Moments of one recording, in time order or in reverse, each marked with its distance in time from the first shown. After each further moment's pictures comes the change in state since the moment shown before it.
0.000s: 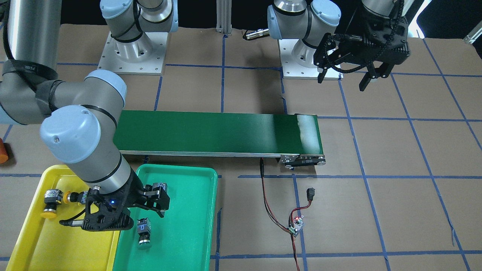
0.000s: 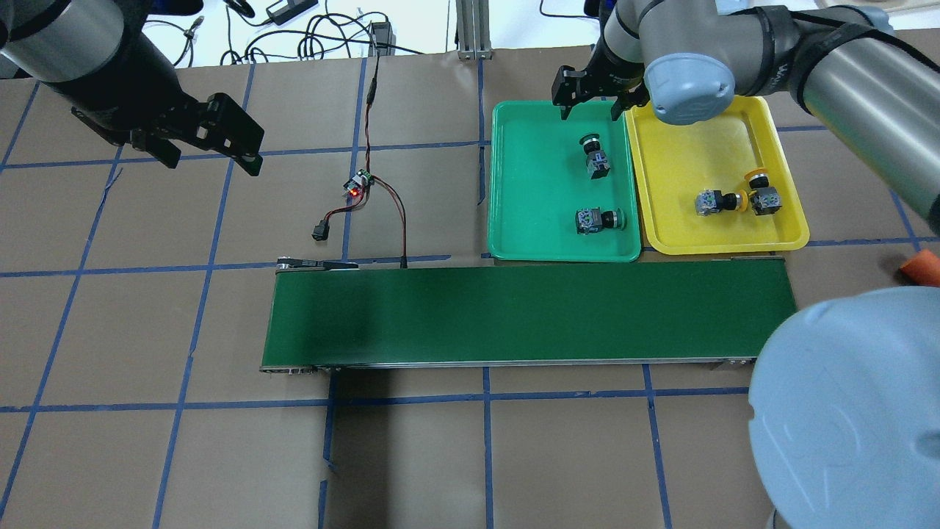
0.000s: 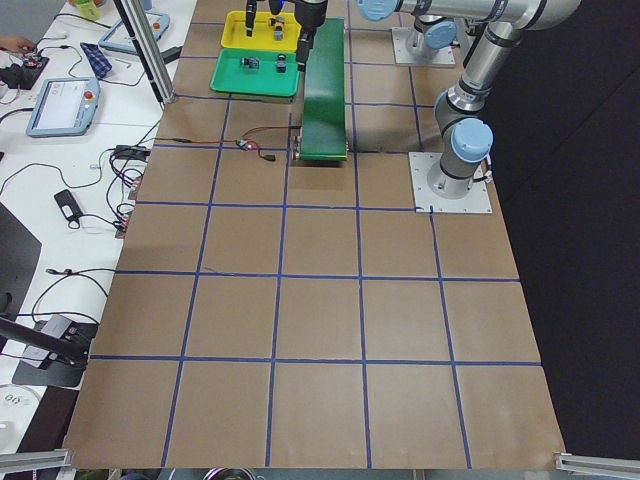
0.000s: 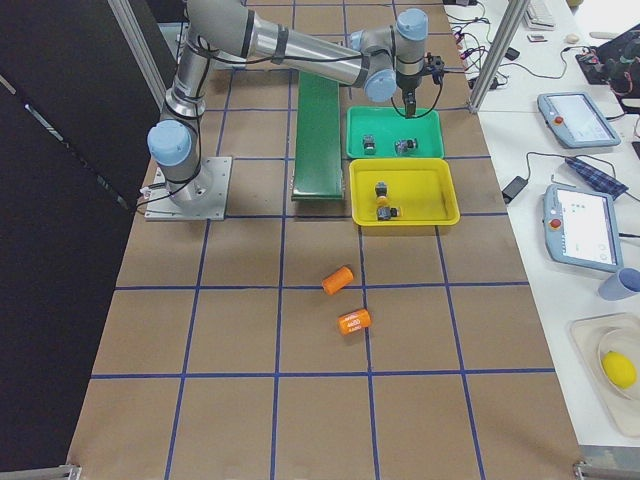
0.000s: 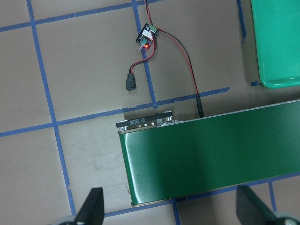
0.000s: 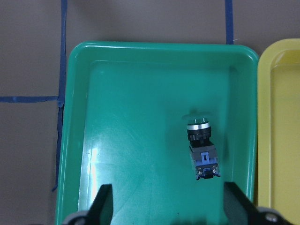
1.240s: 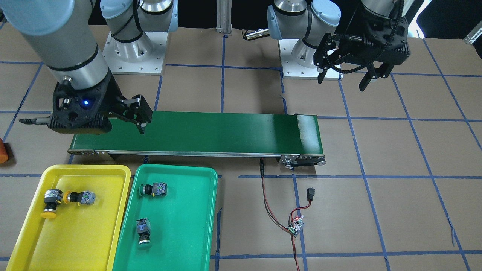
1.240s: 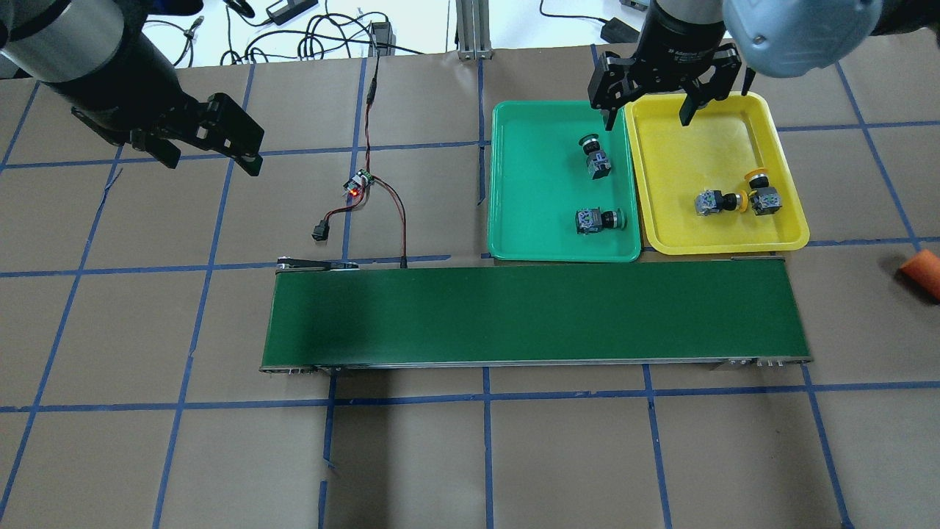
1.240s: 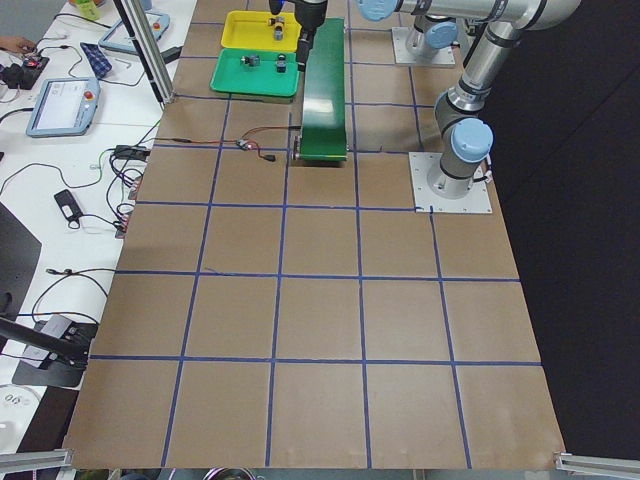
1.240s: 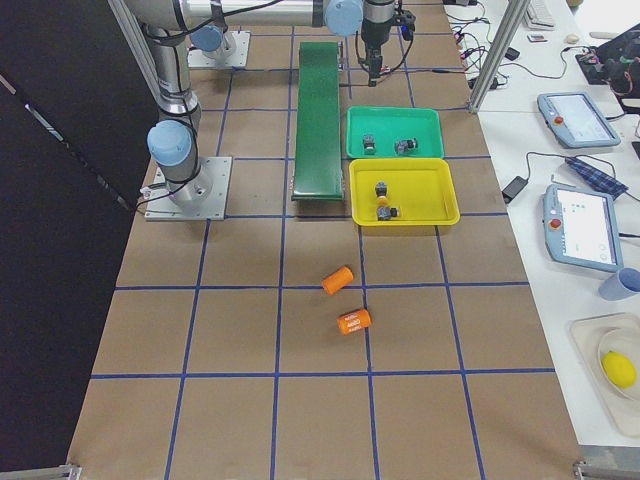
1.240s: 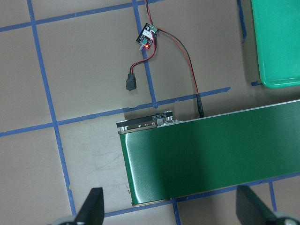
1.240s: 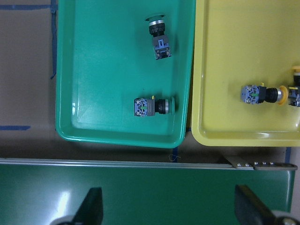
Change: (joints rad) left arm 0.000 0.000 0.000 0.000 0.000 0.000; right arm 0.008 -0.335 -0.019 0.521 -0.126 -0.008
